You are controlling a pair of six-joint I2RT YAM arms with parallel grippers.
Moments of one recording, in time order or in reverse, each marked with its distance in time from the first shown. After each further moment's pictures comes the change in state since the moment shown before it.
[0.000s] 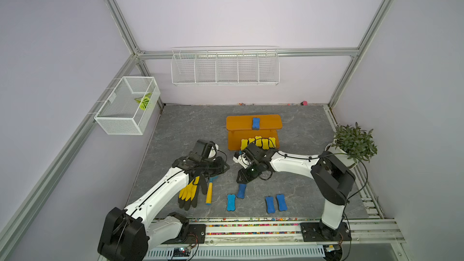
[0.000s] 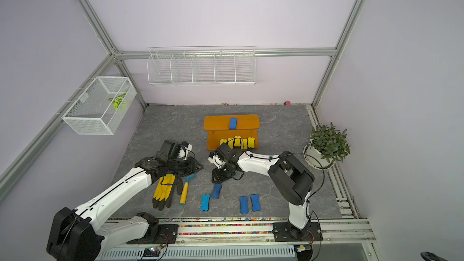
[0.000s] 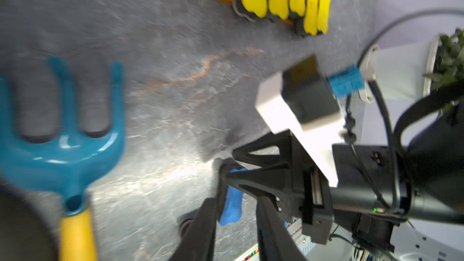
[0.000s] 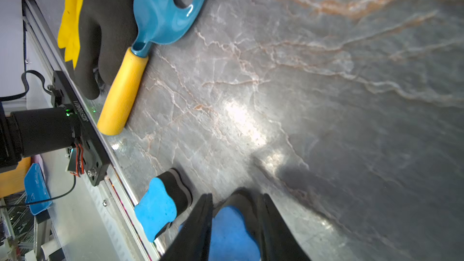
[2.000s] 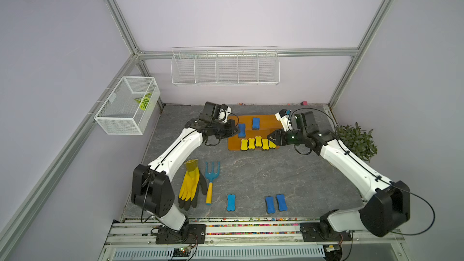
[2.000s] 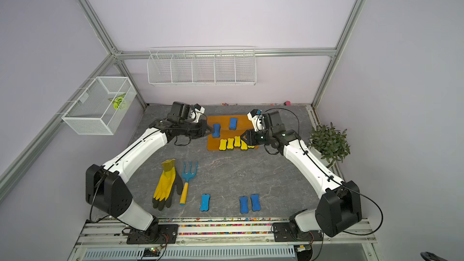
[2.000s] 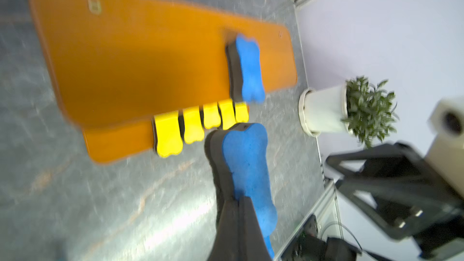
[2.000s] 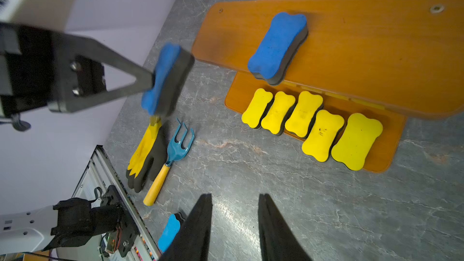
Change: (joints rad) left arm -0.021 0.411 0.558 0.021 0.101 0.113; right arm -0.470 -0.486 0.043 -0.091 0.000 -0.045
